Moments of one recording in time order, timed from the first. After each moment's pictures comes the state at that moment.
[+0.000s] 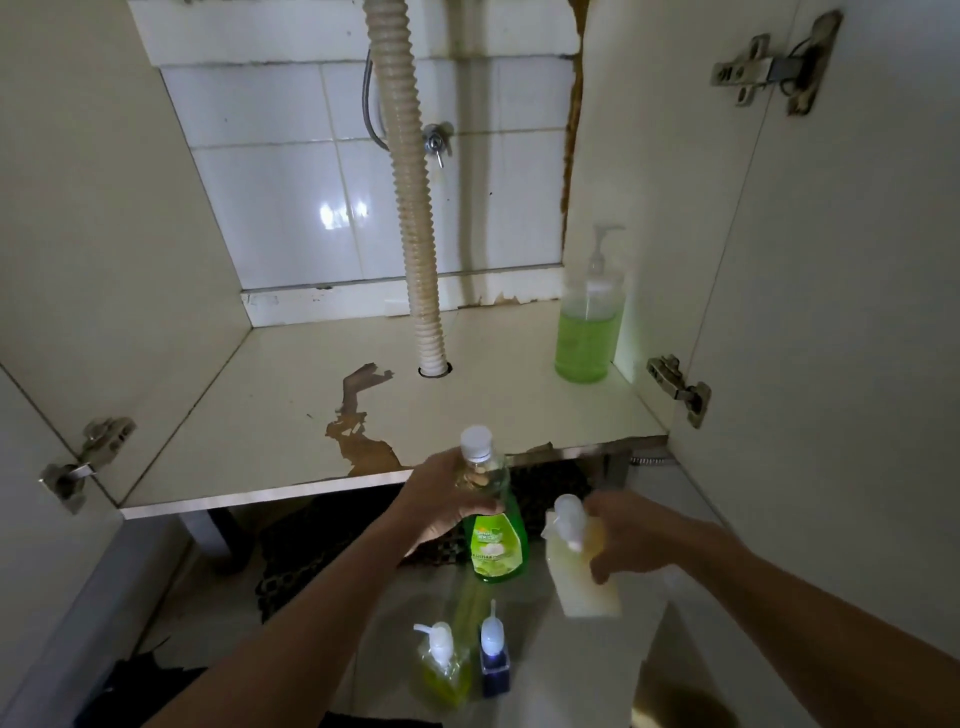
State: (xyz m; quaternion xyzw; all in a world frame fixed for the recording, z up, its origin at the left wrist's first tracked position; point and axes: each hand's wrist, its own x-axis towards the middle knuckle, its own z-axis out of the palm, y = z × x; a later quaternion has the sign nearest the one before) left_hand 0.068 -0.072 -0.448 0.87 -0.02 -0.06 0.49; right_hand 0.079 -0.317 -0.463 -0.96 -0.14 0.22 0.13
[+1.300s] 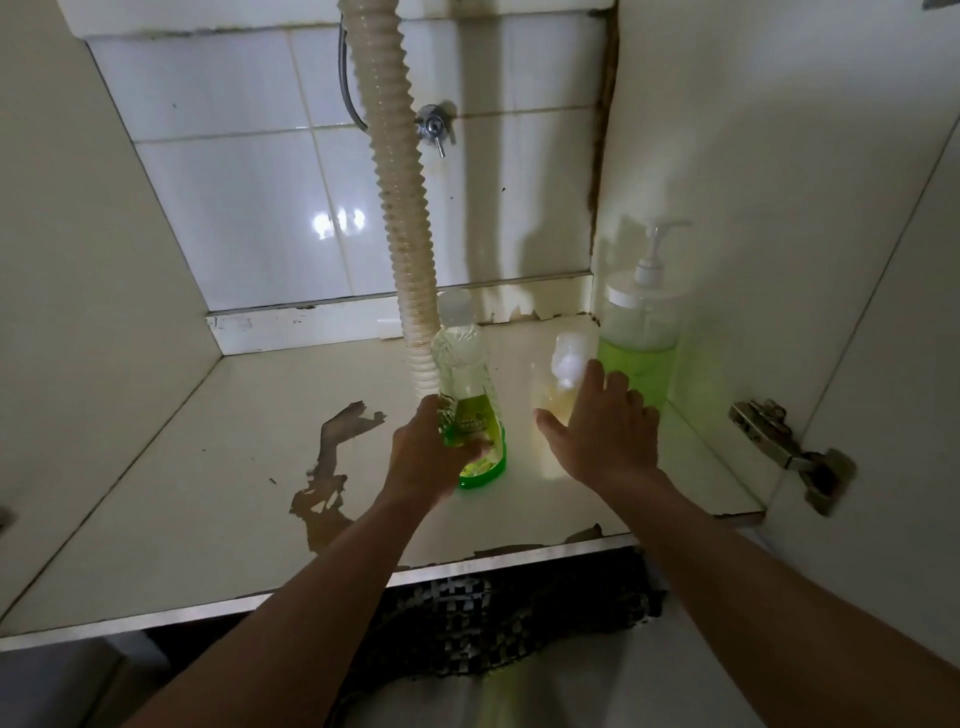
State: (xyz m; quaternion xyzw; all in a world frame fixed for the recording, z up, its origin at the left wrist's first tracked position) left_hand 0.222 -0.053 -0.440 0.88 0.06 0.09 0.47; right_hand 0.232 -0.223 -0.419 -0.97 0.03 -0.16 0.18
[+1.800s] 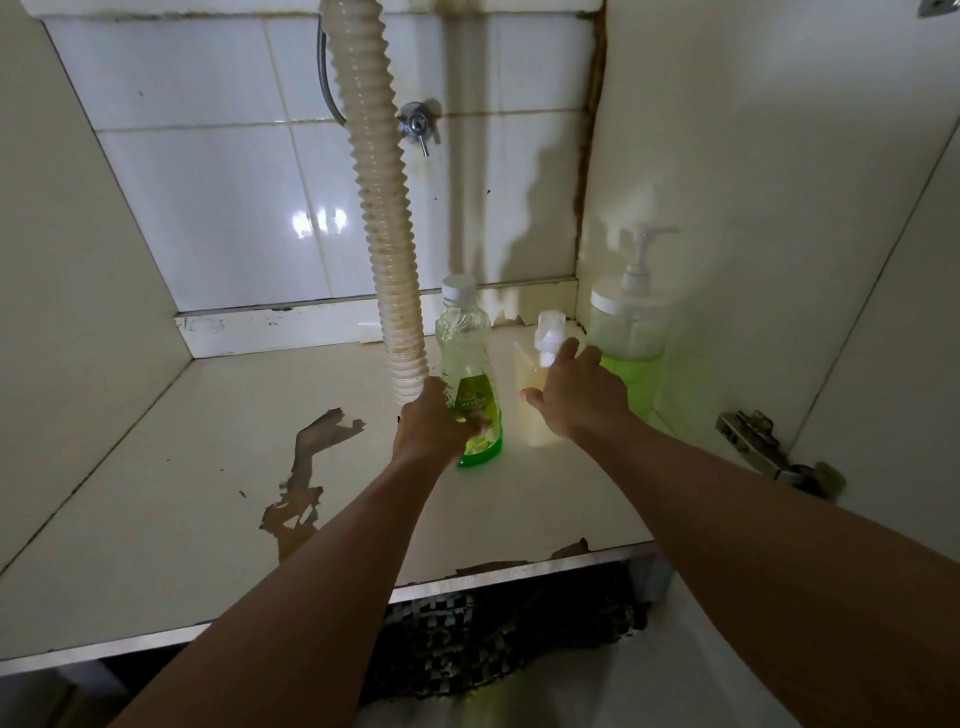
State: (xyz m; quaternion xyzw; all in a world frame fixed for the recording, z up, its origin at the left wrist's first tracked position) left_hand 0.270 -0.070 -0.431 0.91 0.08 0.07 0.39; right_hand 0.296 -0.224 -0.407 -0.99 0.02 -0.11 0.08
